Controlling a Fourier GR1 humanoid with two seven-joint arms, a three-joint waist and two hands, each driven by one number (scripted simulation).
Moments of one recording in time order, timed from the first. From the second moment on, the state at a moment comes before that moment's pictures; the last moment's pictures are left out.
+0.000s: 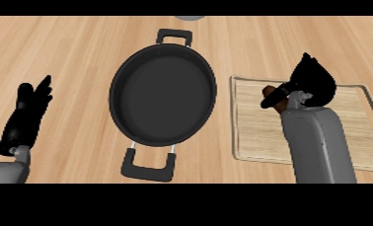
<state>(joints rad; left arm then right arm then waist) -0.09 0.47 -0.03 -1.42 0.02 0.21 0.37 -0.49 -0.01 -0.10 -1.48 1.12 0.32 1.11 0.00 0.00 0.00</state>
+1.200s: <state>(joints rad) -0.09 0.42 0.02 -1.43 -0.04 0.17 0.38 -0.46 -0.01 -0.20 -1.37 1.08 0.26 1.07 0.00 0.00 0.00</state>
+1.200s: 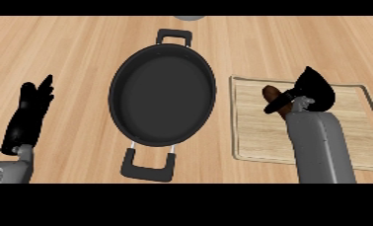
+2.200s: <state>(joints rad) -0.09 0.36 0.07 -1.45 -0.11 0.14 0.39 -0.45 -0.10 -0.07 -1.34 1.20 0.22 0.95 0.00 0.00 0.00</state>
